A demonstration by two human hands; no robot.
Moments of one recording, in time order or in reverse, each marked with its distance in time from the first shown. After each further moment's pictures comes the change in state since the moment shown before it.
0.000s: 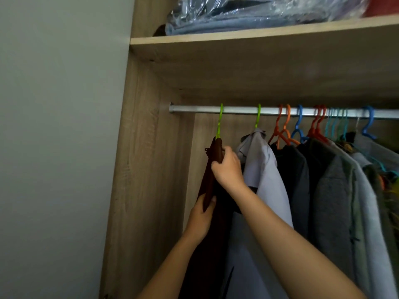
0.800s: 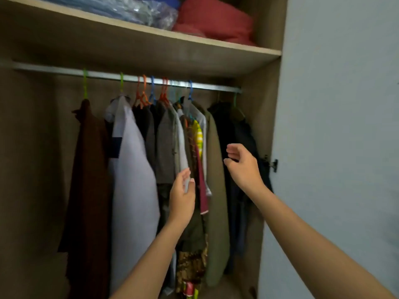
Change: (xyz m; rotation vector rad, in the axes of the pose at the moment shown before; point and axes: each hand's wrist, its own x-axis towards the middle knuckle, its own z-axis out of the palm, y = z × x) left_hand -0.254 0.104 0.190 -0.142 -0.273 0.058; right_hand -0.289 0.004 -0.302 -0.220 0.404 0.277
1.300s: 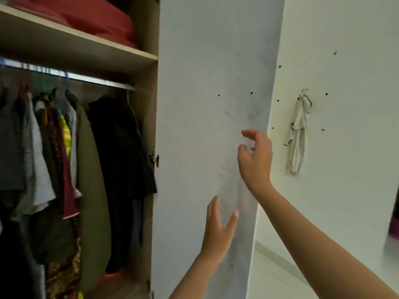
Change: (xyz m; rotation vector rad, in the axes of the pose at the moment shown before) left_hand -0.220 0.068 0.330 -0.081 -0.540 0.015; right_hand -0.066 0.036 -0.326 -0.356 0.586 -0.180
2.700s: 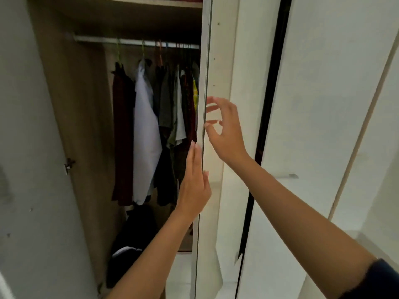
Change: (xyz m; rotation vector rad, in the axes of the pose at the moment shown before) left_hand -0.120 0.018 -0.178 0.864 0.621 0.210; right_hand -0.122 -0.111 0.101 0.774 -0.598 -0.243
